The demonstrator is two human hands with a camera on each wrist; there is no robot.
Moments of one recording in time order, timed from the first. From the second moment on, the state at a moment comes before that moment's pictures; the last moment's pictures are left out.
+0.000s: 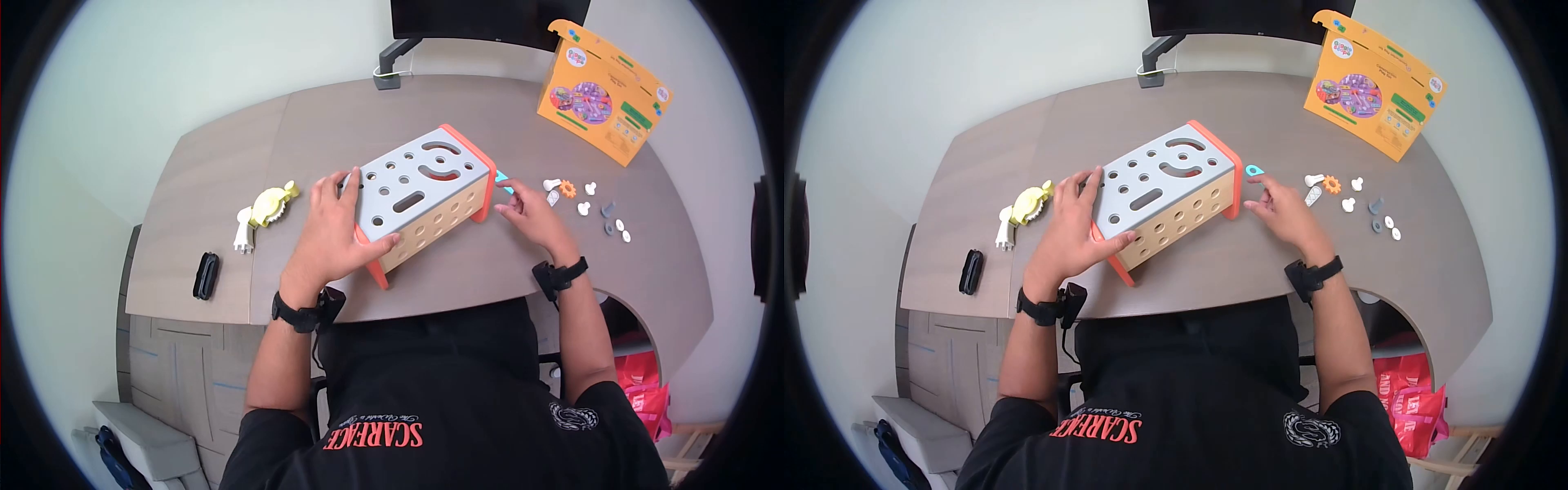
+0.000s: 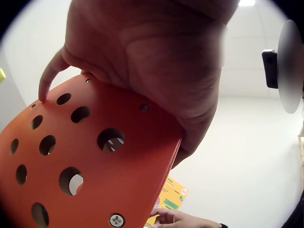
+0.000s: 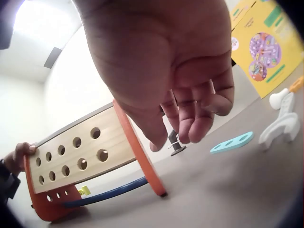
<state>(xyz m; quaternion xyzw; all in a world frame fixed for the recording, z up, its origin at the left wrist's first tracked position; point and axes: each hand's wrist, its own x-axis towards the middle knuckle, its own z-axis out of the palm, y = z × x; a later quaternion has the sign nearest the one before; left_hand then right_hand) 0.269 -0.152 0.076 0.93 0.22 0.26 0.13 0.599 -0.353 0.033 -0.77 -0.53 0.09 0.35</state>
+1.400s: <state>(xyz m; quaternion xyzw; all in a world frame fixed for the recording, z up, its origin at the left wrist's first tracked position) 0.270 -0.150 0.079 0.93 0.22 0.25 0.14 0.560 -0.319 0.044 -0.80 -0.47 -0.07 0.37</state>
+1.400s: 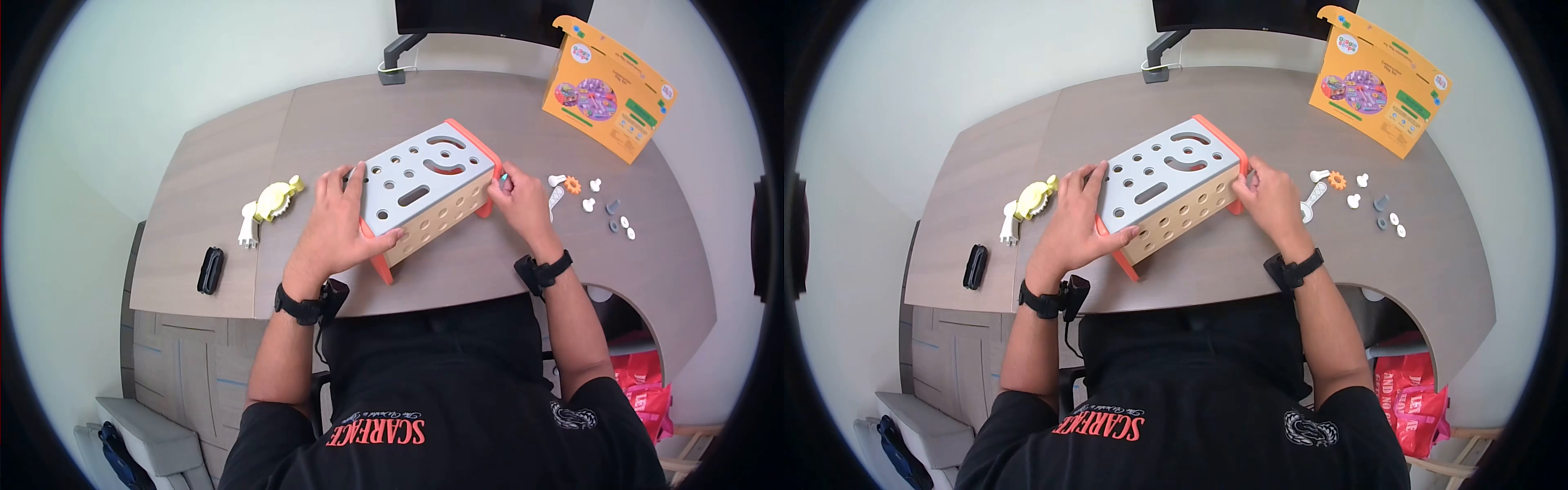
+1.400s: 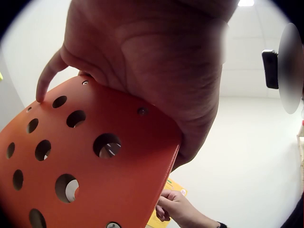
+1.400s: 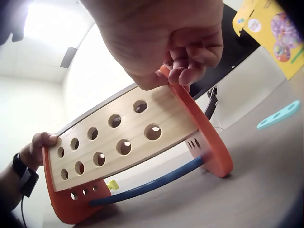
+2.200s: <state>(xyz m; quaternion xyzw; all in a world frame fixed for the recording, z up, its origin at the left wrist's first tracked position) 0.270 -0.149 0.080 0.94 0.23 0.23 0.14 0.568 -0.324 0.022 -0.78 -0.48 0.01 0.39</state>
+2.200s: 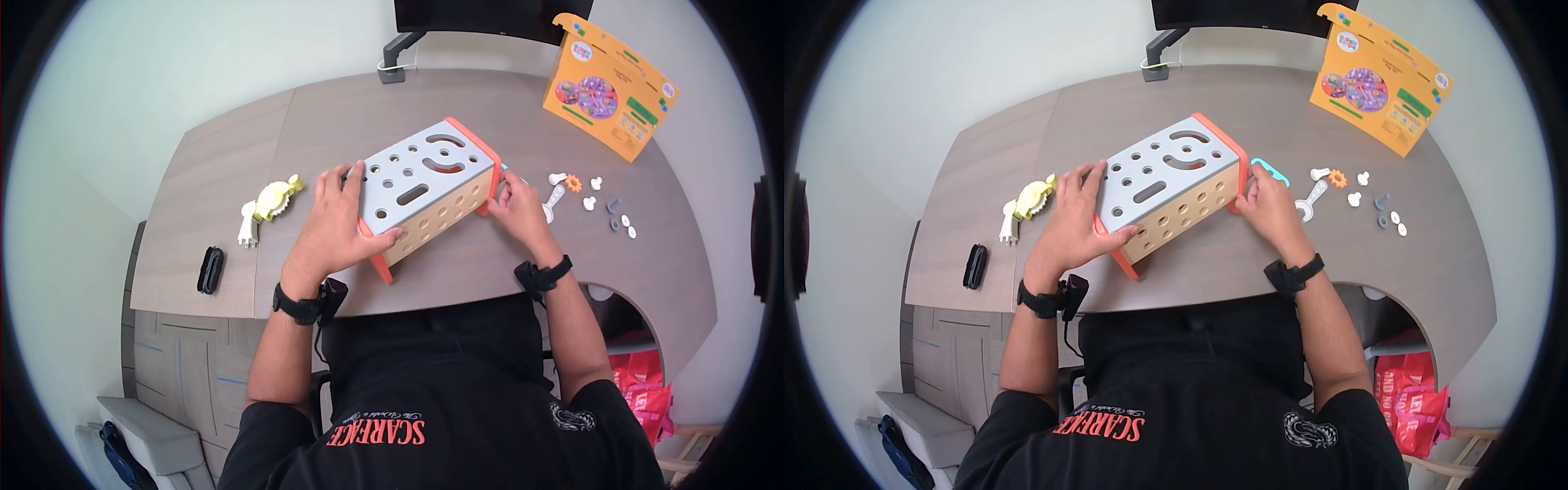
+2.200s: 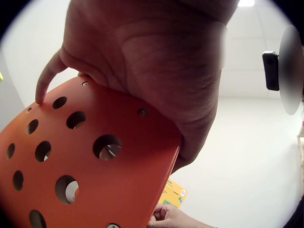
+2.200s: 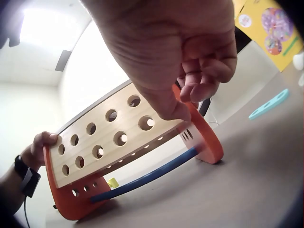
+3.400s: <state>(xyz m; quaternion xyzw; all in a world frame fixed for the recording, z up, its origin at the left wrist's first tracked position) 0.272 -0.148 0.080 0.94 0.23 0.24 0.13 0.587 -0.325 0.000 -0.74 -0.38 0.24 0.50</state>
